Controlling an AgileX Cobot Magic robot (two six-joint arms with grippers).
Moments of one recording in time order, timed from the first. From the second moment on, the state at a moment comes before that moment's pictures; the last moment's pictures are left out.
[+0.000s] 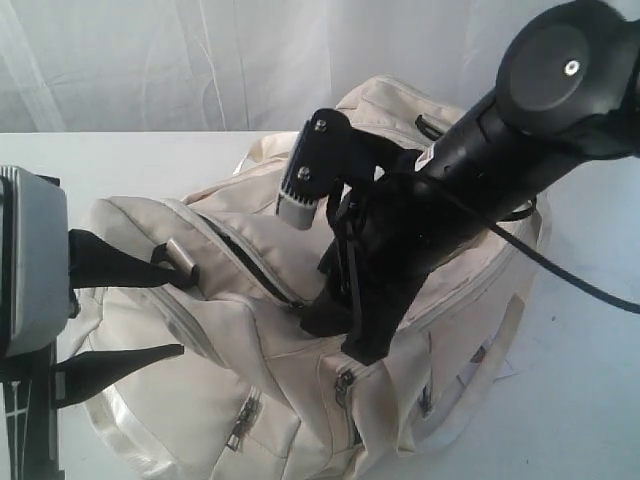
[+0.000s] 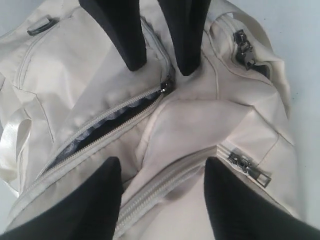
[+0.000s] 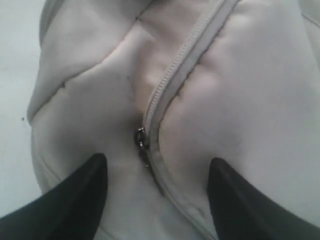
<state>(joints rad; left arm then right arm) -0.58 0.88 -0.52 -0.99 0.44 1.82 0.75 1.49 -1.10 0.50 0.82 -1.03</state>
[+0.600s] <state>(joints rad) -0.58 0.89 -0.52 -1.10 0.46 1.83 0.80 1.51 -1.10 0.25 0.60 -1.01</state>
